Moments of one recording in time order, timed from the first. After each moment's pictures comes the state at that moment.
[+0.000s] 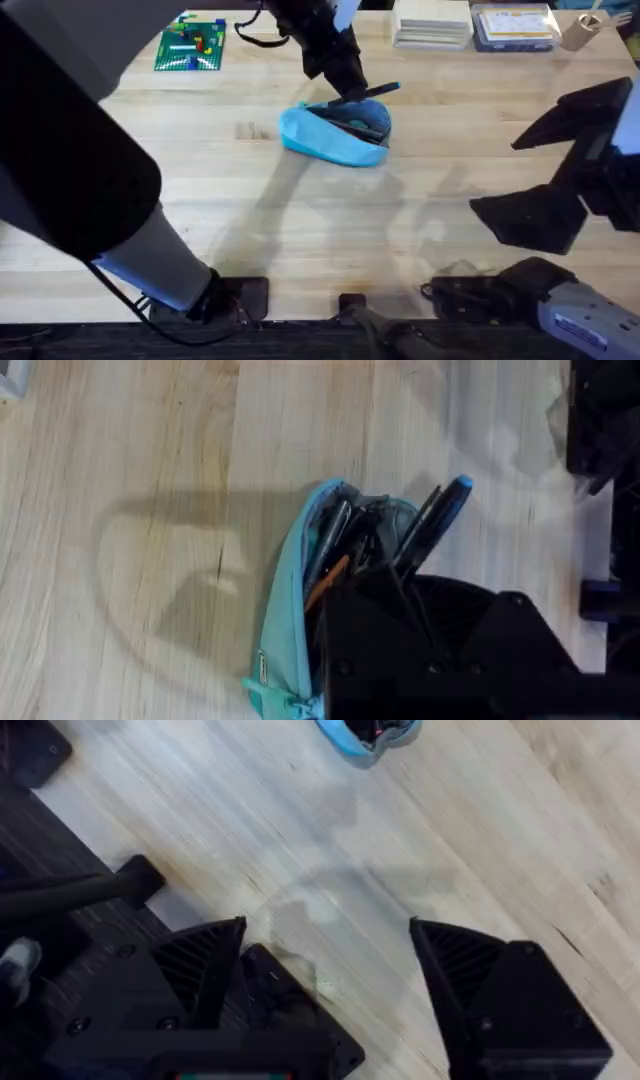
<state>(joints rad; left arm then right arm) -0.41 1.85 1.75 -1.26 0.66 0.93 0.39 0.93 1.35 -1.54 -0.17 -0.36</state>
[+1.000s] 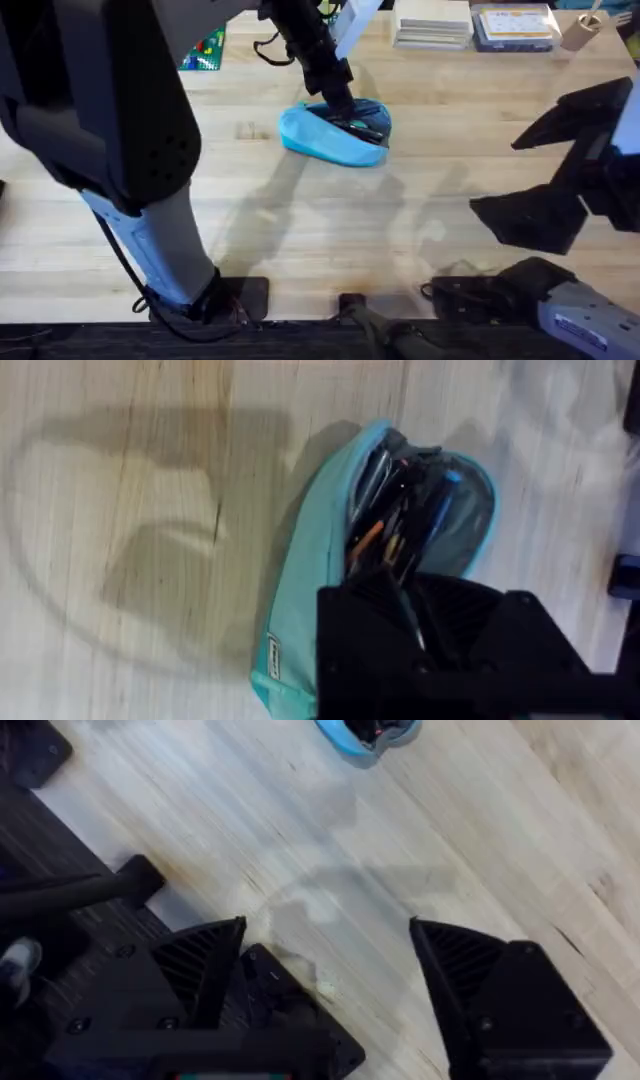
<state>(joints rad) -0.41 1.99 1.74 -1.27 0.56 0.93 0.39 0.93 1.35 -1.54 -0.17 -0.36</state>
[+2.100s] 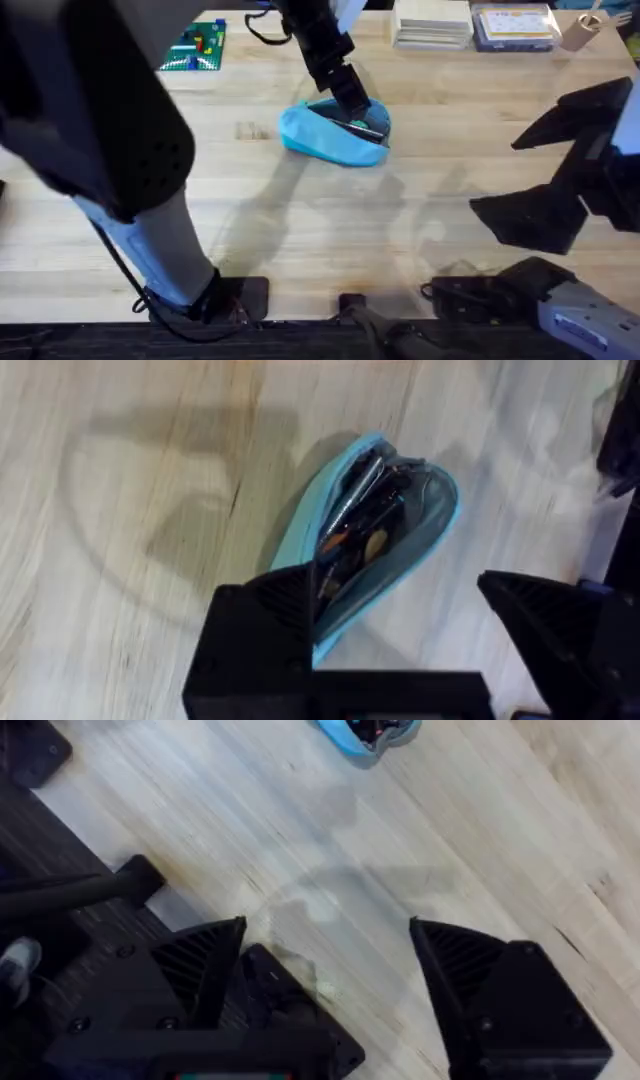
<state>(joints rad) -0.41 1.97 1.87 -1.36 0.53 0.82 0.39 0.93 1.35 -1.54 -0.17 -0.36</state>
